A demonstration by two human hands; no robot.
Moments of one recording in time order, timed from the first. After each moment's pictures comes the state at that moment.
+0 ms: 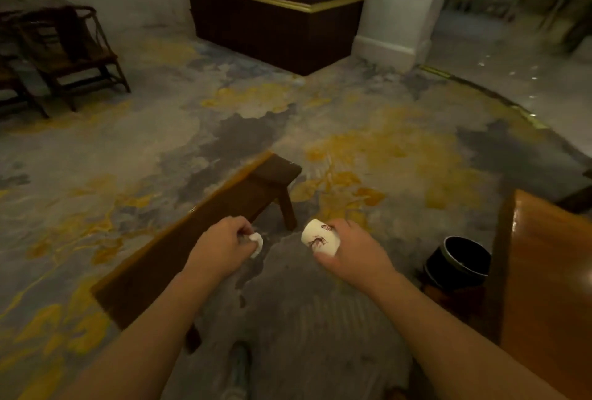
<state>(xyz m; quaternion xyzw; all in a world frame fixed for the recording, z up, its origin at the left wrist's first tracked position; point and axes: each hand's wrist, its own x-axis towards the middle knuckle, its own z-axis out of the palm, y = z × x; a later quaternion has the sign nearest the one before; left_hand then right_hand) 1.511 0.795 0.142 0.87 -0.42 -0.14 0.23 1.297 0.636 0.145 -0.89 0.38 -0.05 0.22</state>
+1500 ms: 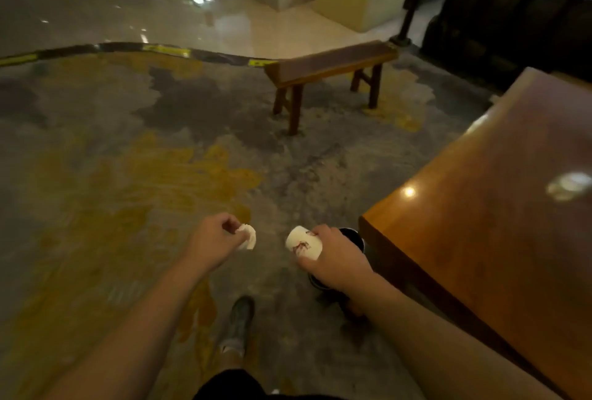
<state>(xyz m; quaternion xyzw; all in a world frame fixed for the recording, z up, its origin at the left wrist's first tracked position) 1.402 -0.278 0.076 0.47 -0.79 -0.39 0.07 1.220 -0.096 0.065 -0.41 0.85 -0.16 0.28</state>
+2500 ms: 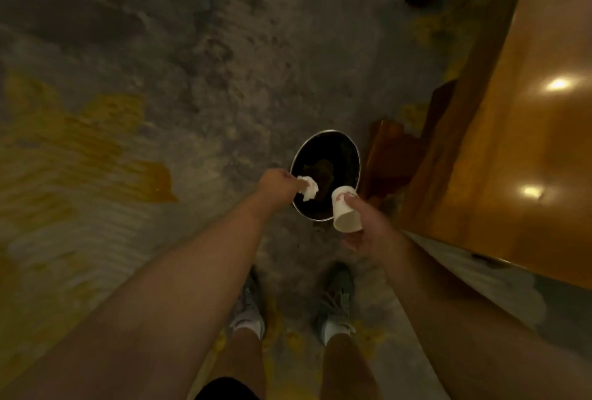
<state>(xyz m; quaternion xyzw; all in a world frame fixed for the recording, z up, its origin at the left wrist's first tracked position) 1.041 -0.340 -0.356 0.37 -0.73 -0.47 -0.33 1.047 -0.137 -0.335 0.51 0.56 -0.52 0.40</state>
